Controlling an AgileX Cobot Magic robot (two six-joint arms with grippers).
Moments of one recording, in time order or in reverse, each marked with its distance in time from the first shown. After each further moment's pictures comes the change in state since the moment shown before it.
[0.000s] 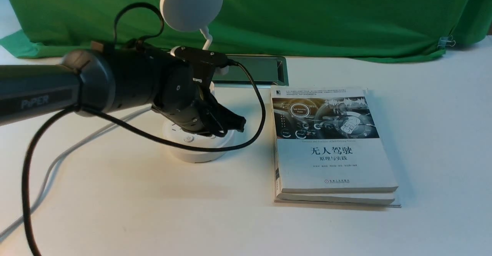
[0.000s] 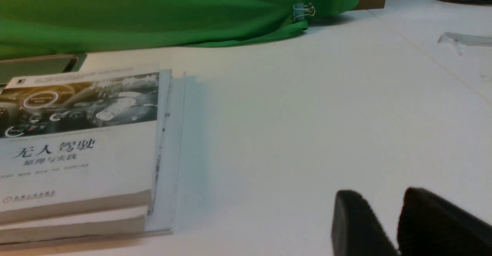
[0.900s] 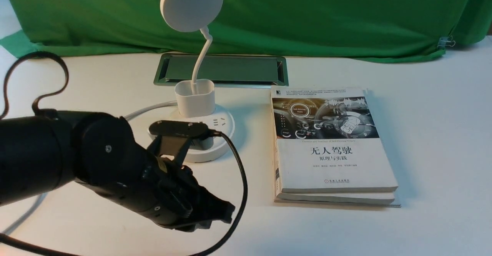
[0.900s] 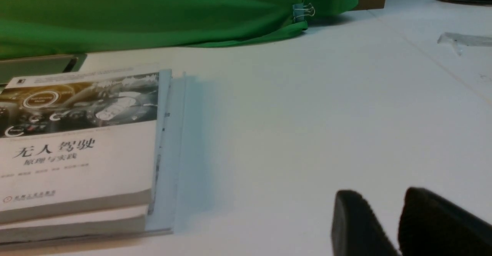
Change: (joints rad) right arm 0.000 0.000 0.000 0.000 0.001 0.000; left arm -0.073 -0.404 0.447 -0.452 0.128 0.232
